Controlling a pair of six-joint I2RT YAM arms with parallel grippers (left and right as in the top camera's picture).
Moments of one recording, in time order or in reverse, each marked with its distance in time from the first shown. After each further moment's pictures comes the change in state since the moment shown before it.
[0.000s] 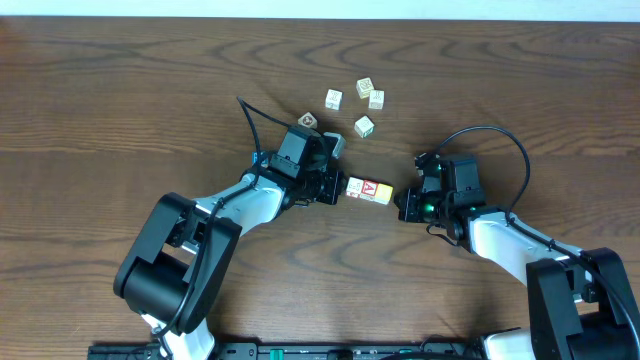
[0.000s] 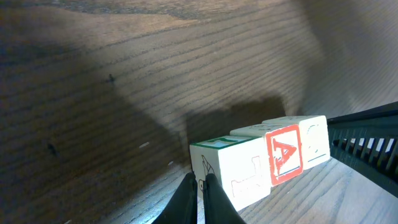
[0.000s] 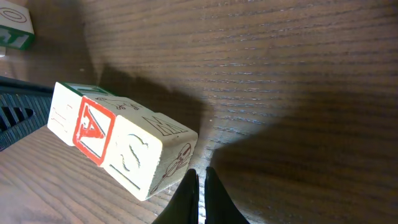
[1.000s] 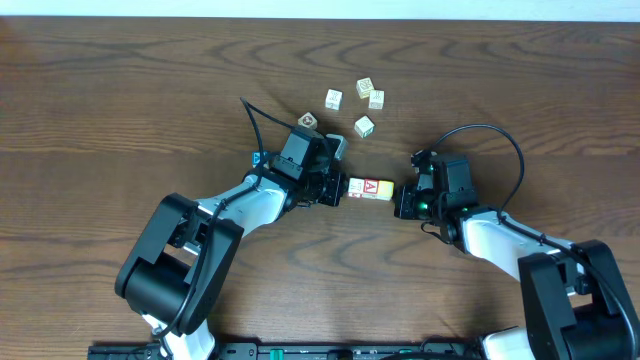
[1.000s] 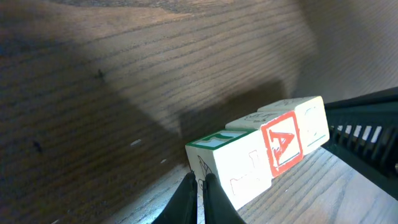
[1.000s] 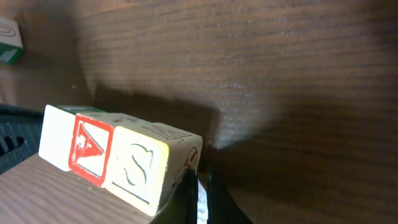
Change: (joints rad) left arm -0.018 0.000 0.000 -0.004 -0.008 -0.003; right arm 0.042 0.032 0.000 0.080 0.073 0.040
